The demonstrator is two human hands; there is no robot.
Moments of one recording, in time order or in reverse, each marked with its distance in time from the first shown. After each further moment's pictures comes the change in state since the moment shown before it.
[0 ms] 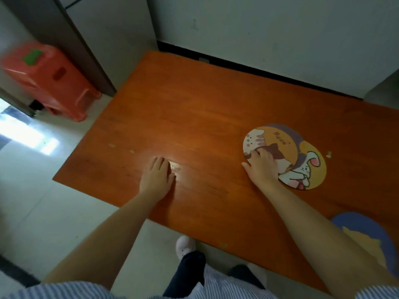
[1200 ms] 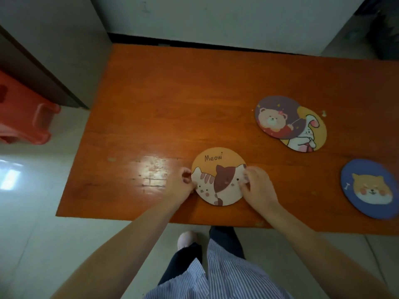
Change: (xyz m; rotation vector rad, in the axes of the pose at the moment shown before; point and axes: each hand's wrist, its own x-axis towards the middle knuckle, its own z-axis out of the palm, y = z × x) left_hand -0.006 -0.004 -0.014 -0.822 -0.358 -0.141; right_hand -0.116 -0.079 0.029 0.304 -0.006 0.117
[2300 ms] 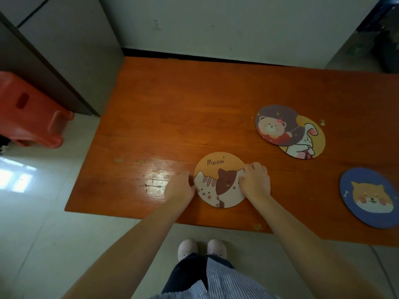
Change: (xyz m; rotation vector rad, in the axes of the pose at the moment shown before) left_hand -0.016 0.016 0.003 0.548 0.157 0.129; right_hand 0.031 -0.010 -0.001 -0.119 0.073 0.159
